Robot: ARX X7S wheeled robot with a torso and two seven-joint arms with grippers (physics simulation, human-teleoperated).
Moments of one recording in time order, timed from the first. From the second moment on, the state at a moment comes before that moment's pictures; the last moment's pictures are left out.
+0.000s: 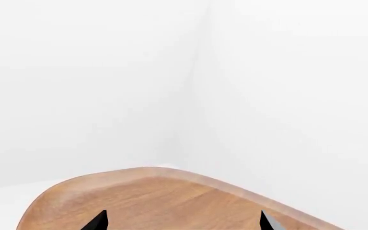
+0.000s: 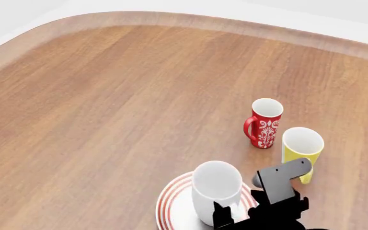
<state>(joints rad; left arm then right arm) 0.13 -0.38 -0.14 0.72 -0.60 -0.21 -0.44 0.66 0.33 -0.30 0.55 0.34 0.49 -0.43</state>
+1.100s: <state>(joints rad) 0.12 -0.39 -0.11 0.70 -0.59 -0.19 -0.44 0.32 0.44 -0.03 -0.28 0.31 0.38 0.01</state>
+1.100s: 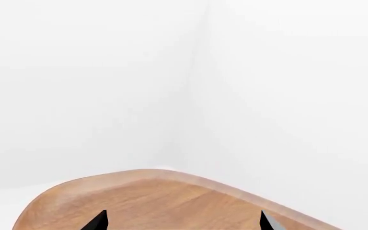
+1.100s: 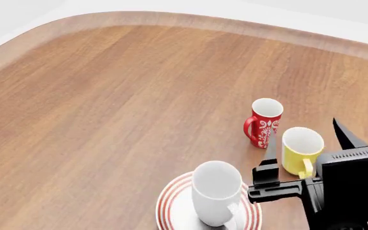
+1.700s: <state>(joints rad) 0.12 -0.40 -0.11 0.71 -0.60 -0.19 -0.45 0.49 0.40 0.01 -0.07 0.37 0.67 0.11</state>
